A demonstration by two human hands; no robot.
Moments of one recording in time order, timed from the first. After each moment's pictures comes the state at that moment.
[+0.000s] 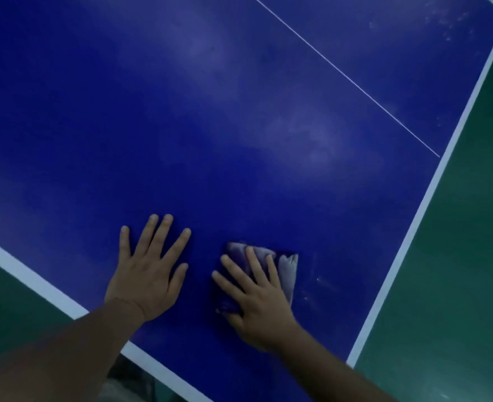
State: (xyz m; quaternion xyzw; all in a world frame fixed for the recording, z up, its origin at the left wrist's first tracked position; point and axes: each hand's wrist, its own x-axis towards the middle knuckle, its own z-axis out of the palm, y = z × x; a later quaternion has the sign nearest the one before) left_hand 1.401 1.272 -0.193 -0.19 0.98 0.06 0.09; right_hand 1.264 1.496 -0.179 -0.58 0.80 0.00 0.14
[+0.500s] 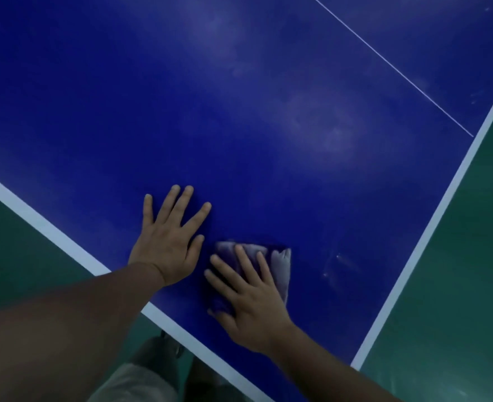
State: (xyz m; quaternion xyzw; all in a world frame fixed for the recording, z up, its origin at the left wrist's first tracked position) left_hand 1.403 1.269 -0.191 -0.19 0.97 0.11 0.07; right_hand 1.325 1.493 -0.180 -0.59 0.79 -0.04 0.17
